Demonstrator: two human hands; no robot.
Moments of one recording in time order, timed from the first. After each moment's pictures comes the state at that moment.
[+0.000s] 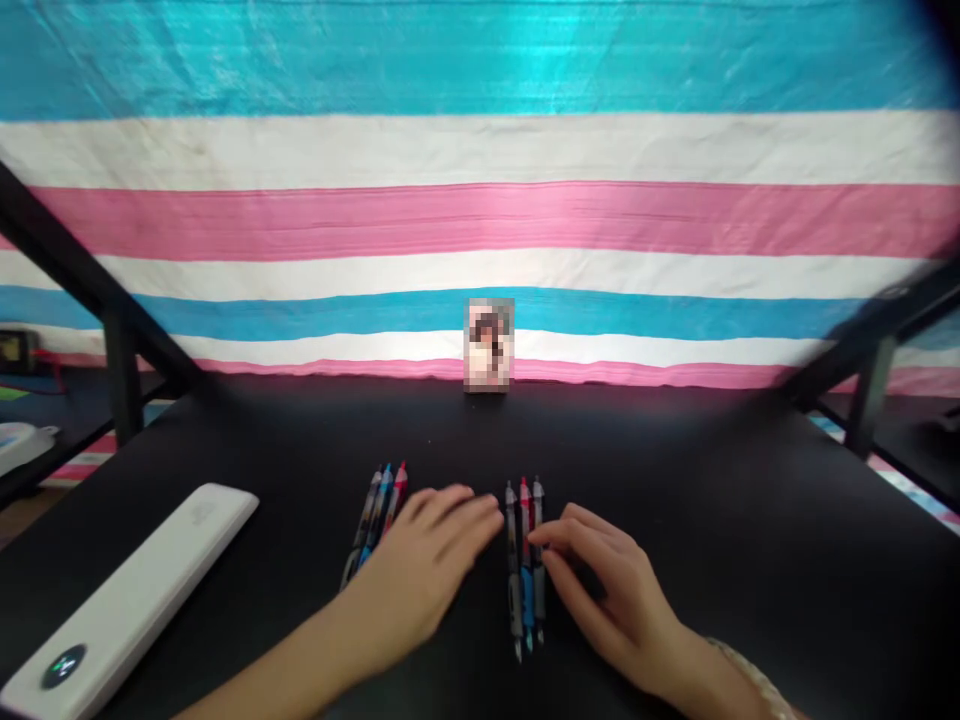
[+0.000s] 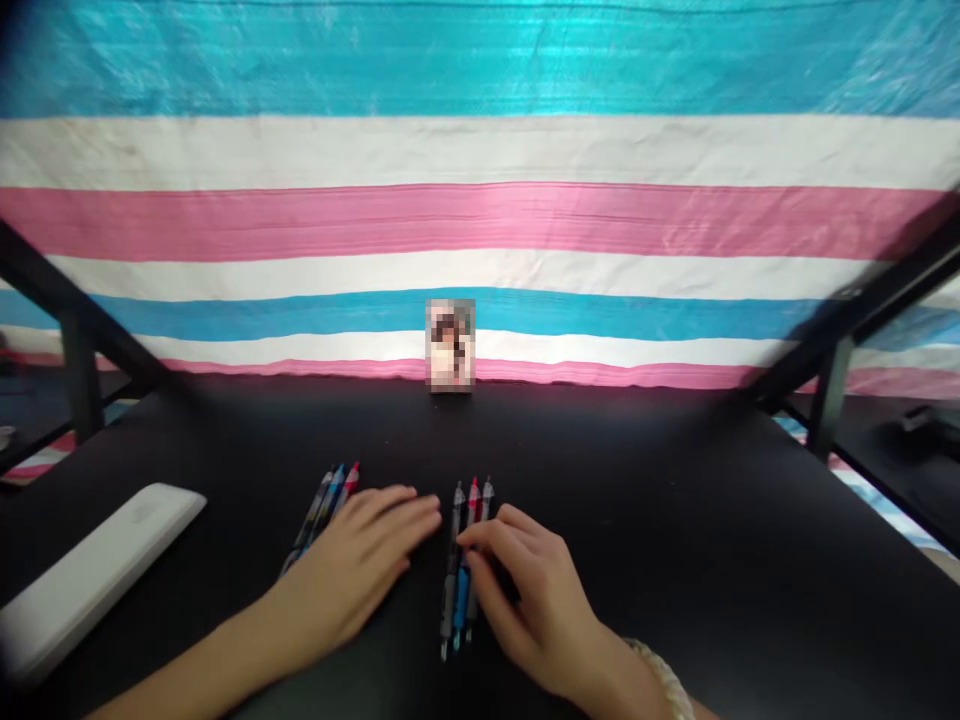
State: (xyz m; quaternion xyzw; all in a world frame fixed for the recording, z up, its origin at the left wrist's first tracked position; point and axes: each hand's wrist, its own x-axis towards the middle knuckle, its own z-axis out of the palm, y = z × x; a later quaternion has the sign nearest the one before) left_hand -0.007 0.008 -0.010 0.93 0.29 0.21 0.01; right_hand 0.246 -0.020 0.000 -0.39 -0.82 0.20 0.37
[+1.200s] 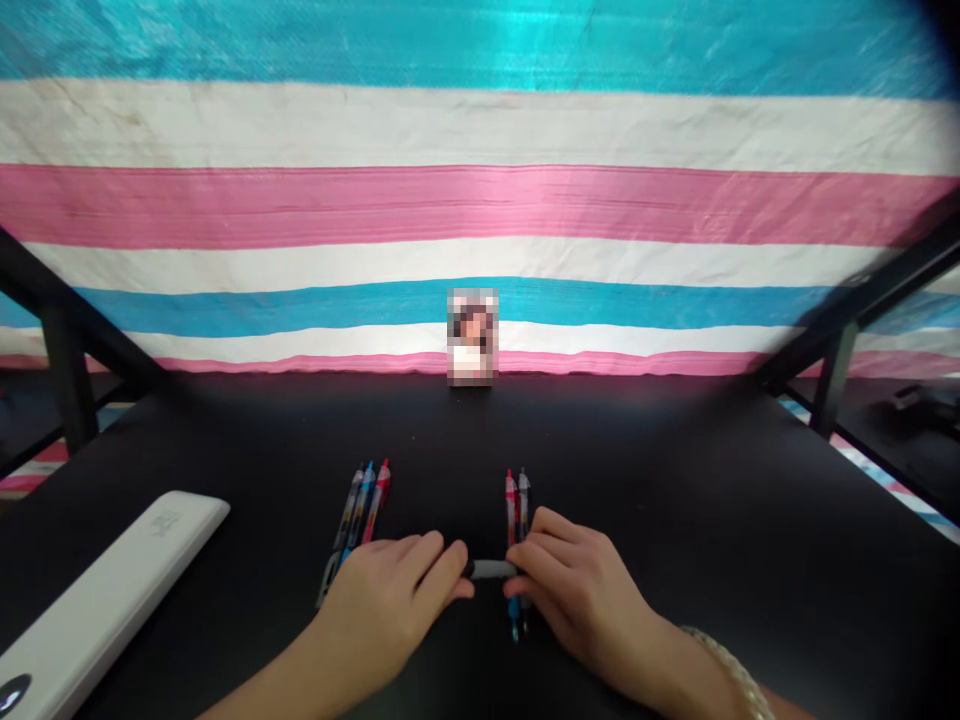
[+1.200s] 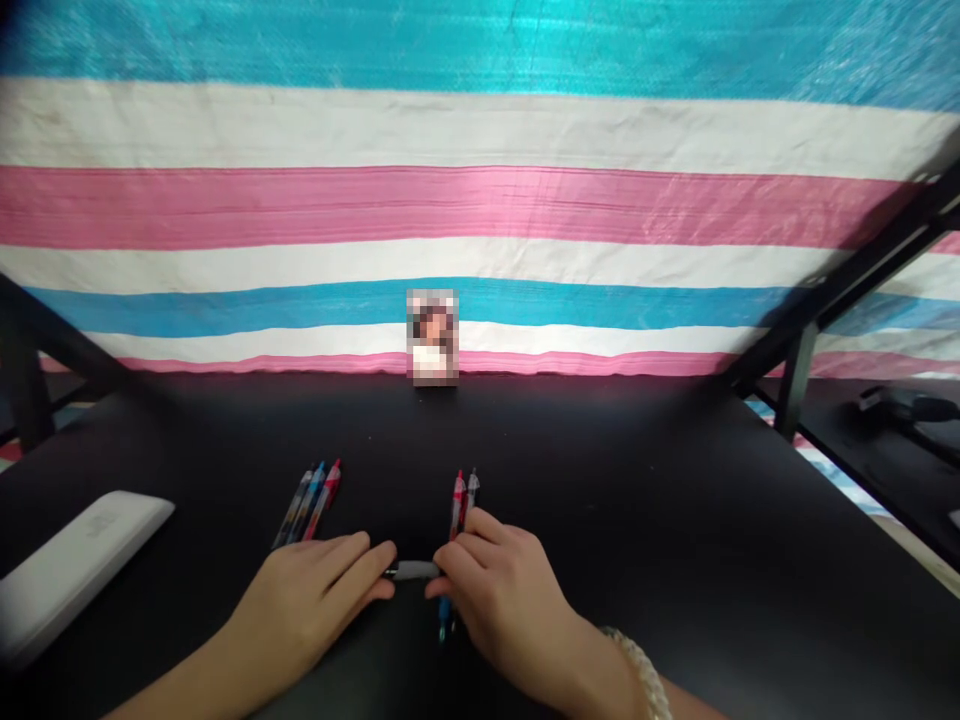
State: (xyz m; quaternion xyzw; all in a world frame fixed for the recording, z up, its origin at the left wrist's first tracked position) left_hand -0.001 -0.009 -0.004 0.92 0.28 0.27 -0.10; right_hand 0.236 -0.022 0.001 -0.36 -0.89 0.10 0.28
